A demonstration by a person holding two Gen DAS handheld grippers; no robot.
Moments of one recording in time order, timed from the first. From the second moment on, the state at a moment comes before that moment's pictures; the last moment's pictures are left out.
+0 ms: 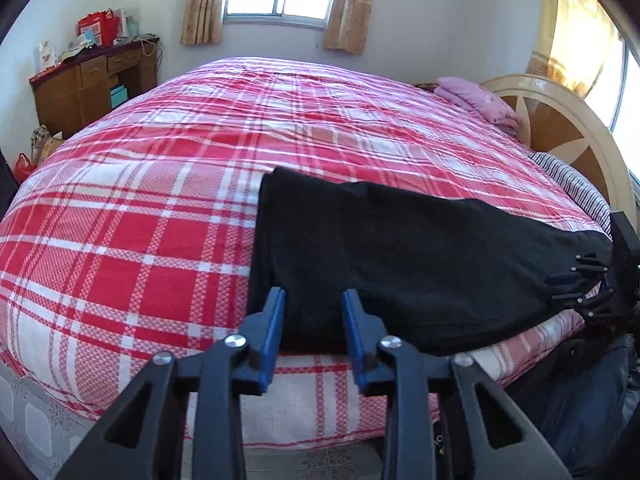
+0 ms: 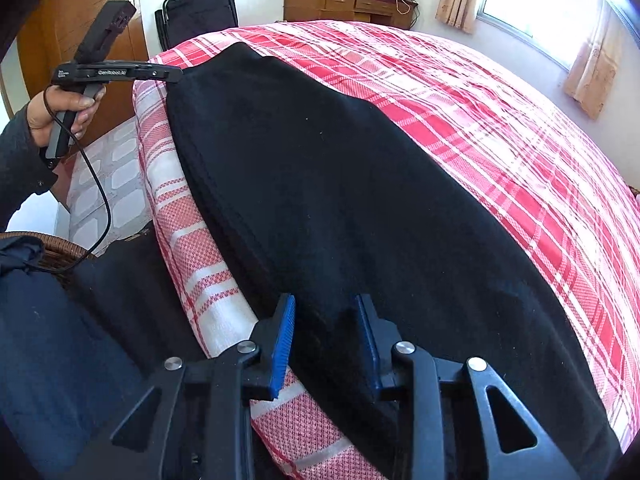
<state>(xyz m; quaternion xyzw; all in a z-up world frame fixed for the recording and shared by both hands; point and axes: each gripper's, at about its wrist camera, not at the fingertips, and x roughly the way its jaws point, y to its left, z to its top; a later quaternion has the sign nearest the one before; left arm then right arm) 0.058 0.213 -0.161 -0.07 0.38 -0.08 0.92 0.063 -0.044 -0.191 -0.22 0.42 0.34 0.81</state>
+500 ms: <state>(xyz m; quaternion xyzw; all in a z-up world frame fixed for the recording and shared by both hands) 0.051 0.222 -0.150 -0.07 0.36 -0.06 0.93 0.063 -0.042 -0.193 -0.18 0.45 0.37 0.79</state>
